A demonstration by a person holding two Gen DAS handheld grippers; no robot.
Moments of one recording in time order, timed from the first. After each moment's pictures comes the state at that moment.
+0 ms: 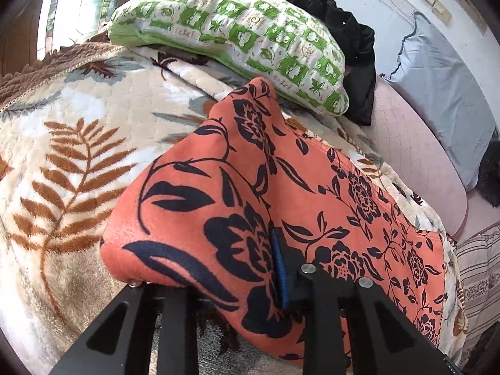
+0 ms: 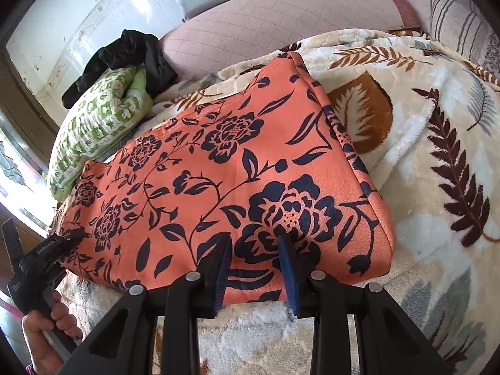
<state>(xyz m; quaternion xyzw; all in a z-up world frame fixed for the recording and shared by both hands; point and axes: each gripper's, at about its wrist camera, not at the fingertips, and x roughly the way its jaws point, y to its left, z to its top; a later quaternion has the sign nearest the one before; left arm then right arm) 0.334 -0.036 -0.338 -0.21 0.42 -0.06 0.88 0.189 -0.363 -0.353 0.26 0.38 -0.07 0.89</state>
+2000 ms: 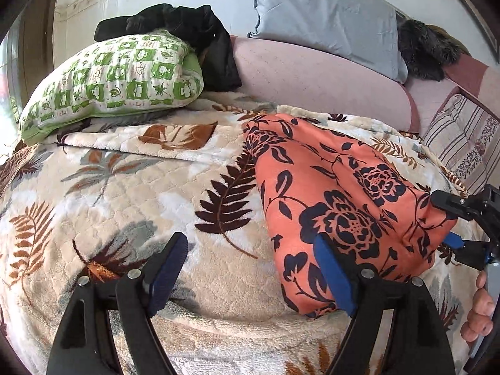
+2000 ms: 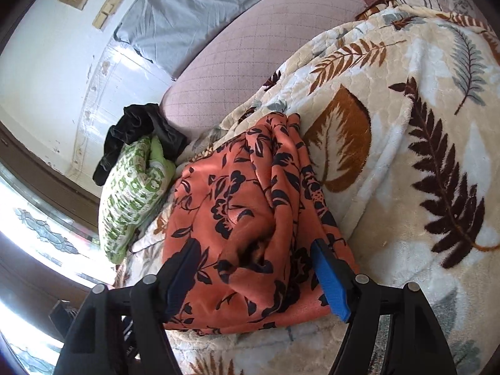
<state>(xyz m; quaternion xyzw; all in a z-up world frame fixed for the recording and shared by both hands) 0.252 -0.152 -0.315 0.02 0.37 -0.21 0.91 0.170 -0.439 -0.329 0.41 0.30 -0.04 0.86</state>
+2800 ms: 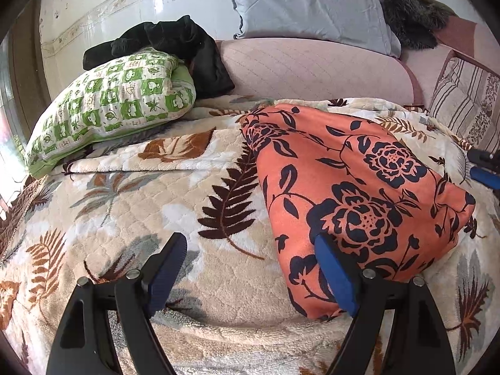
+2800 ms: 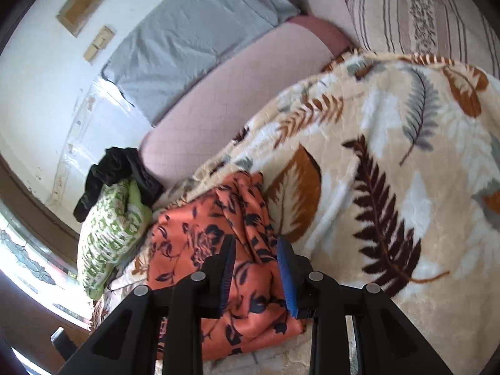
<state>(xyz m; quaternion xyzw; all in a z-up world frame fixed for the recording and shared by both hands) 0.244 -0.164 -0.325 0.10 0.34 -0.19 0.92 0.130 -0.463 -0.296 0.39 0.21 -0.12 0.89</state>
